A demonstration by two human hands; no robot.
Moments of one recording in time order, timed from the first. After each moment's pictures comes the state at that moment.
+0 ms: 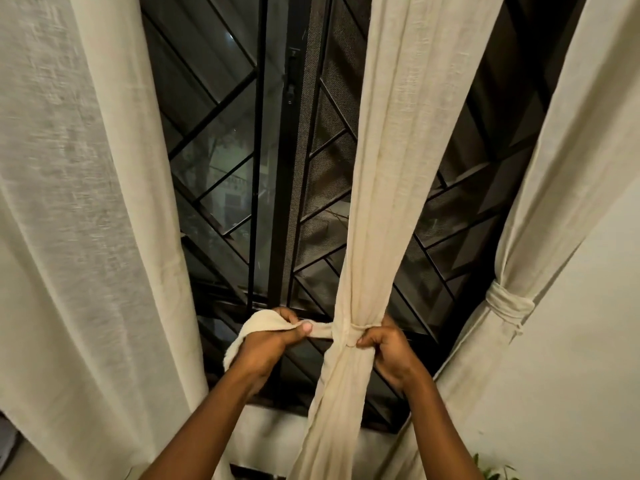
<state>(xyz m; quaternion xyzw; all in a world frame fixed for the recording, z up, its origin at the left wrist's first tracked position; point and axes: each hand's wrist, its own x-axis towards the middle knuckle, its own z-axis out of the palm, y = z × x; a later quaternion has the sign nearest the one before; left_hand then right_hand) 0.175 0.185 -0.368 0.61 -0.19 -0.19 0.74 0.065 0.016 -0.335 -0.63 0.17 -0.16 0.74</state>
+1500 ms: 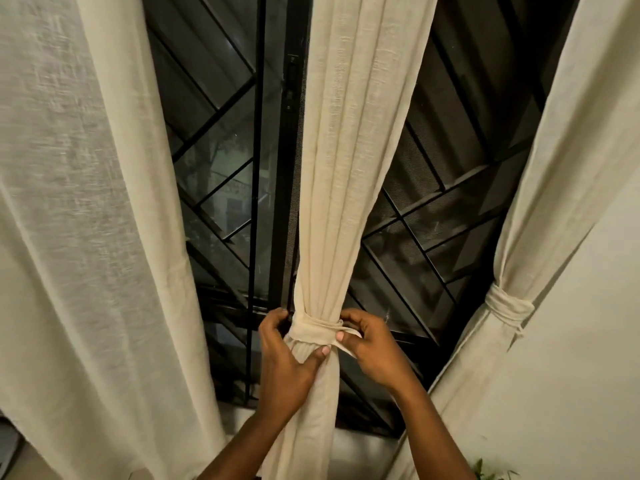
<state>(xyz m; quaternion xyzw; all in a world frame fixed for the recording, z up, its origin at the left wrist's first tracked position) 0.132 0.170 -0.389 0.71 -0.25 0.07 0.66 0.064 0.037 -0.324 -0.83 0.08 -0.18 0.52</state>
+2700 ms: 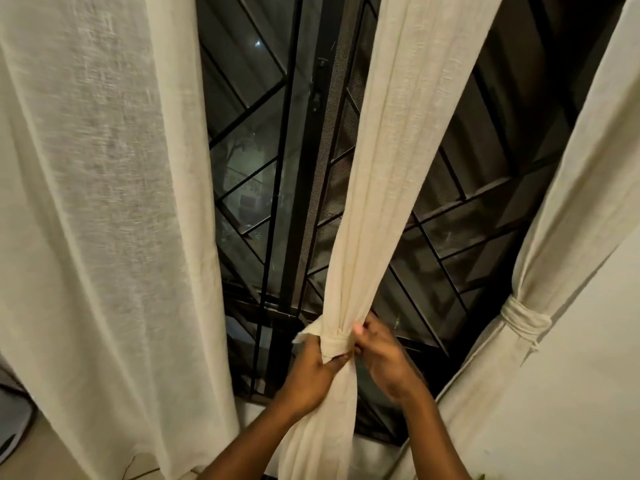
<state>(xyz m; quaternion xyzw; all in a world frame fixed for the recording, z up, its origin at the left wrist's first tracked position) 0.127 0.162 -0.392 0.65 -0.29 -0.15 0.69 0.062 0.044 -0.330 -0.68 0.03 -0.12 0.73</state>
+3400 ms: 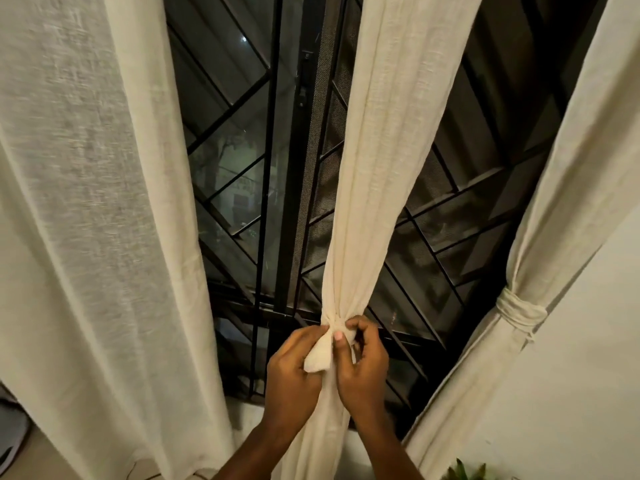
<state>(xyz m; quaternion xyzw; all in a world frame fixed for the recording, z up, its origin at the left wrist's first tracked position) 0.115 0.181 -0.383 0.66 -0.35 0.18 0.64 0.070 0.079 -0.374 -0.76 0.10 -0.47 0.44</state>
